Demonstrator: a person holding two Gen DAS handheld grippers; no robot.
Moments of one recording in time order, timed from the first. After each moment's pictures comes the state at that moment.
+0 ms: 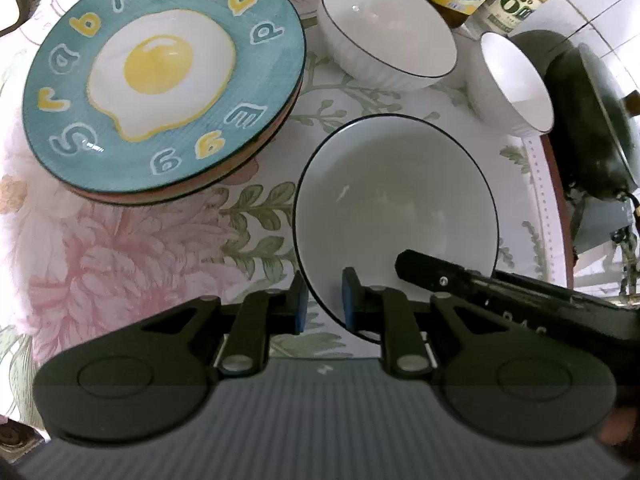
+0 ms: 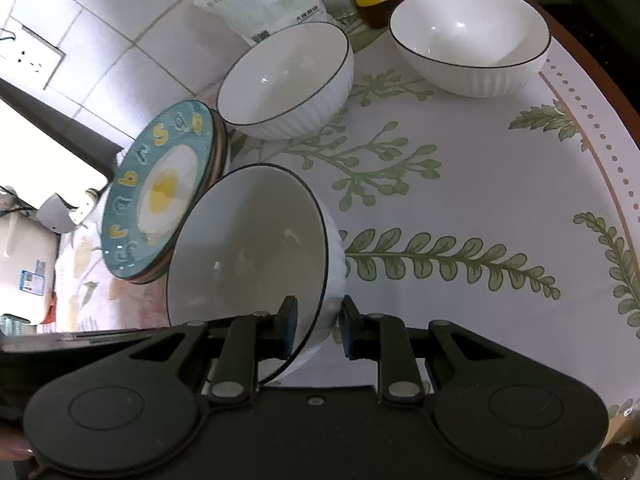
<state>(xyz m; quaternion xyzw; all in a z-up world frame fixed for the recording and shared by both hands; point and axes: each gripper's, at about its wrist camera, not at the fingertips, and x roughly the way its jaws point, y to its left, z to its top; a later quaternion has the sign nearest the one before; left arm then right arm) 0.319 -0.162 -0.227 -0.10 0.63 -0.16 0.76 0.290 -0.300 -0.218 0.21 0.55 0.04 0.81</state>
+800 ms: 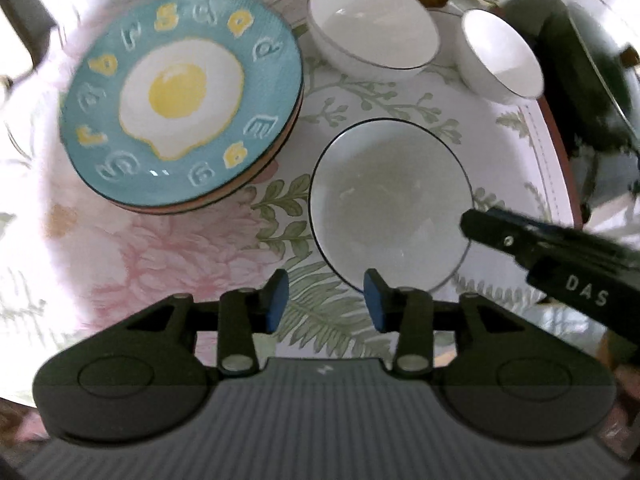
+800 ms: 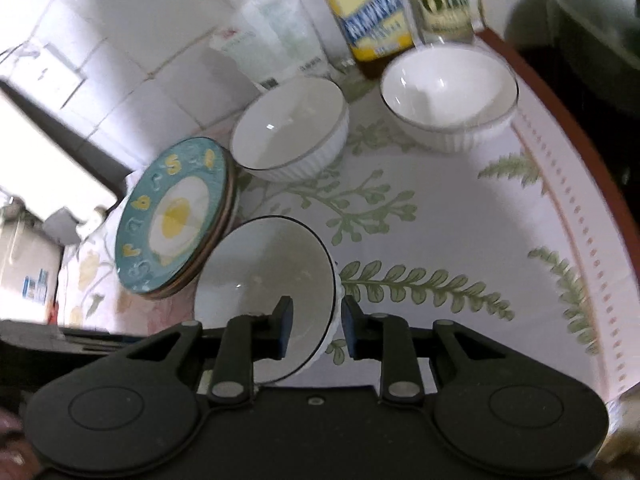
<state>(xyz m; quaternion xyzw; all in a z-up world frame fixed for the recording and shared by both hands) 0.308 -0.158 -0.180 -0.01 0.64 -0.17 0.75 0.274 -0.311 -0.169 0.18 0.52 0.04 0.84</state>
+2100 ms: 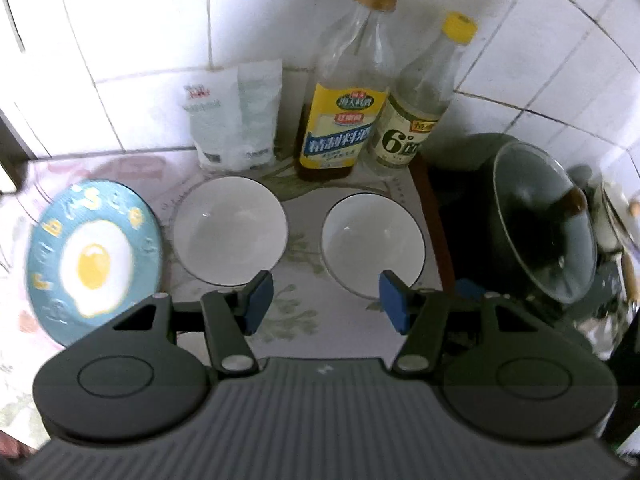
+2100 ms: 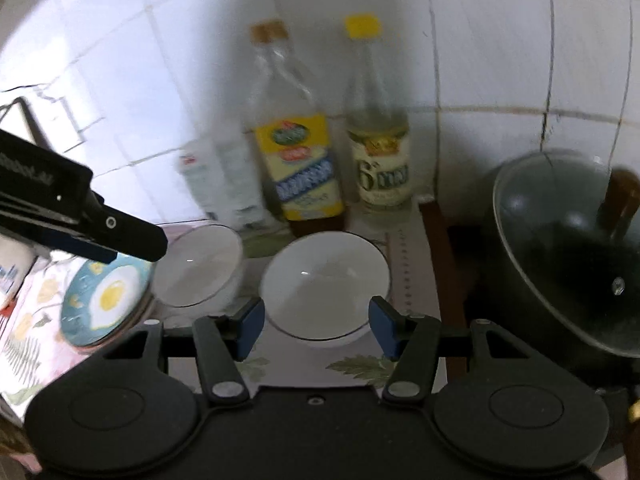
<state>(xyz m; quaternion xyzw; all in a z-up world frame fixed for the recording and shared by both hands) 0.373 -0.303 -0.080 -0.08 0.53 -0.12 0.84 0.311 -0.439 -0.138 0.07 0.39 0.07 0.91</state>
